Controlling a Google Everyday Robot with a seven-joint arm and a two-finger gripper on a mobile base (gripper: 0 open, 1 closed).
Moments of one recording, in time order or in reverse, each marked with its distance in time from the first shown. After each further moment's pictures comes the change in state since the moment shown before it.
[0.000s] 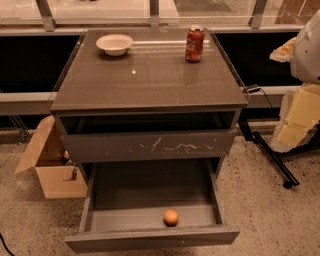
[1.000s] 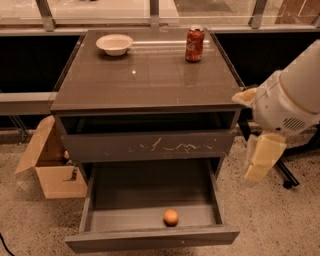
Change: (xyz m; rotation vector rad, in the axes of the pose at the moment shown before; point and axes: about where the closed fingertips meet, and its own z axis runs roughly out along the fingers) arm -0.021 0.045 0.083 -0.130 -0.151 -0.083
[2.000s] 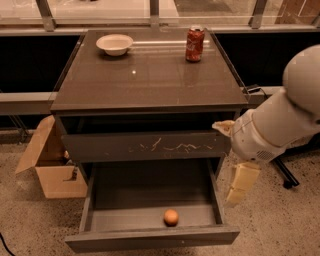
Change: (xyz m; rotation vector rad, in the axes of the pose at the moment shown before) arm 0.005 0.021 0.080 -0.080 -0.074 -0.062
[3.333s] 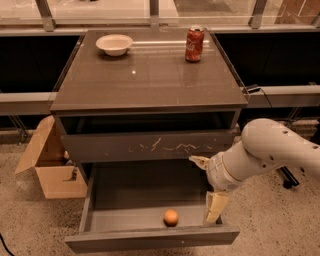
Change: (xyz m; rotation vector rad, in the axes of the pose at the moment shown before) arm 0.041 0.002 0.162 -0.083 -0.128 -0.123
